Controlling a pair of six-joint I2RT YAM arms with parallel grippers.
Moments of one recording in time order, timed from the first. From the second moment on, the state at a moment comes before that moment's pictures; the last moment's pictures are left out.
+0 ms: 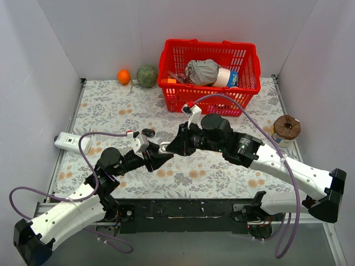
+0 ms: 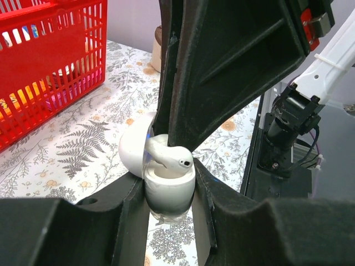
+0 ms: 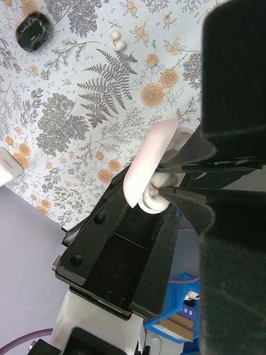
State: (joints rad) left arm -0.75 0.62 0.43 0.29 0.43 -0.15; right arm 1.06 1.21 1.19 -0.36 -0.15 0.62
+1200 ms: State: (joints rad) left arm -0.76 0.63 0.42 0.39 0.19 -0.22; right arm 1.18 0.95 0.98 -0.17 0.26 0.57
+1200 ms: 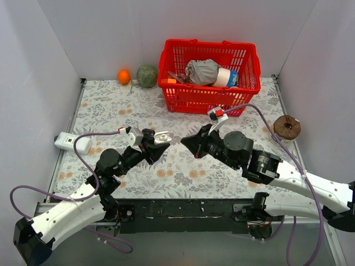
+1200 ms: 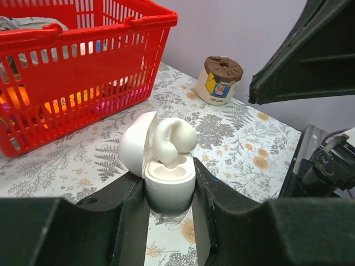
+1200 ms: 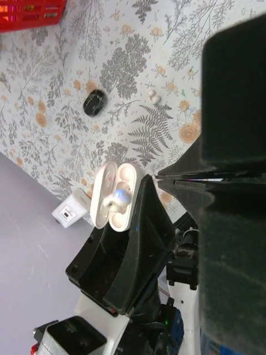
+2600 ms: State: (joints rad) left arm -0.76 0.62 0.40 0.28 0.42 -0.13; right arm 1.13 1.28 1.47 -0.73 -0.04 0.34
